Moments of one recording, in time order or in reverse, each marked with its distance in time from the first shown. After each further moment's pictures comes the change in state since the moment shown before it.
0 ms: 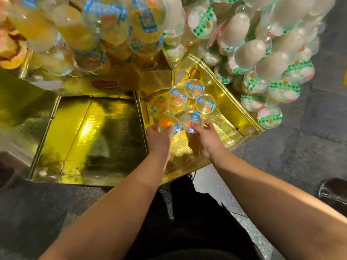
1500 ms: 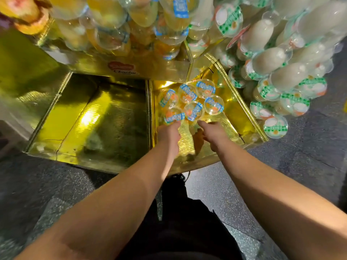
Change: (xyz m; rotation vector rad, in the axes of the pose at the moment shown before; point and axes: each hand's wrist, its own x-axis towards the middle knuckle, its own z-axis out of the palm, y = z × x) left_hand -0.007 -0.004 0.006 -0.170 -0.061 -0.180; right_hand 0.008 -0.021 0.001 -0.476 0.130 -0.023
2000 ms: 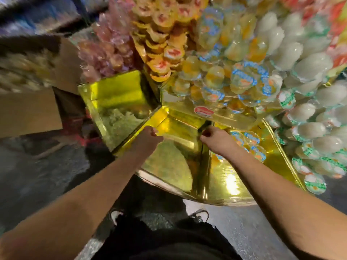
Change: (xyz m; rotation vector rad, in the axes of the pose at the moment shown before) left_hand -0.074 0.149 -0.258 0.638 0.051 0.548; right_hand -0.201 -0.139 0.108 -0.905 -0.110 -0.684
